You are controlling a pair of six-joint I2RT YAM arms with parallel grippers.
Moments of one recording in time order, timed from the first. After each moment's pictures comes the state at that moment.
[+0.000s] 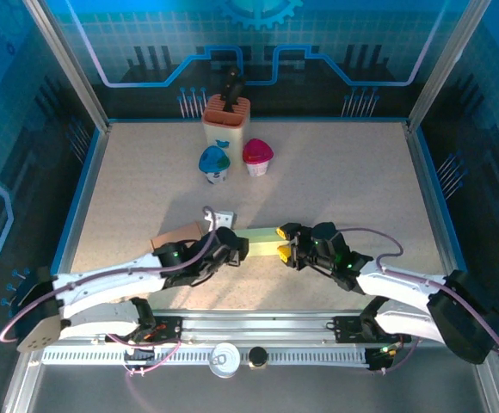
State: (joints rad) left arm -1.01 1.08 0.68 -0.35 -0.36 -0.81; right arm 0.72 1.14 0.31 0.33 -0.13 1.95
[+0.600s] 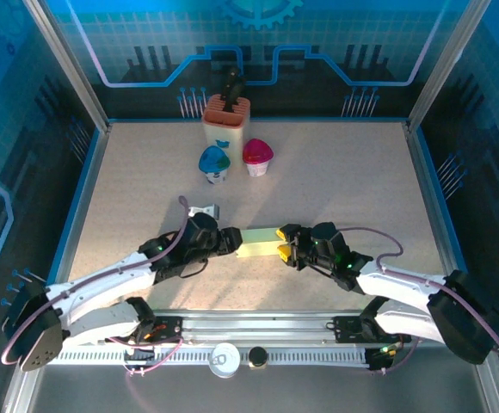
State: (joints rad) left arm -0.78 1.07 0.60 -0.25 -0.06 -0.93; right arm 0.72 1.13 0.31 0.32 -0.13 1.92
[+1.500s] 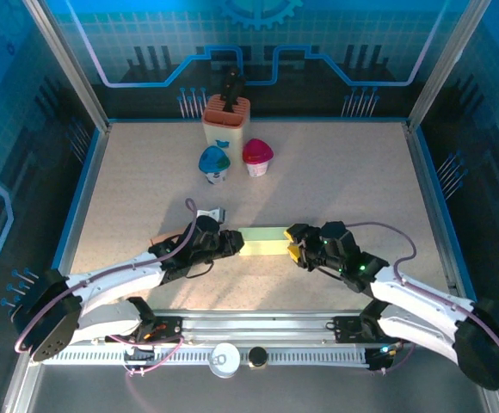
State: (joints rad) left arm -0.76 1.15 0.51 -0.02 0.01 -0.95; right arm 0.69 0.91 0.35 0.02 -0.11 1.74
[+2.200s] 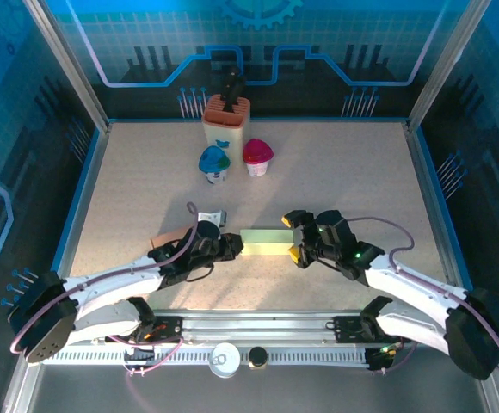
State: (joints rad) left arm -0.82 1.11 0.47 0.02 -0.04 -0.92; right arm 0.65 1.04 0.46 -0.05 -0.15 1.81
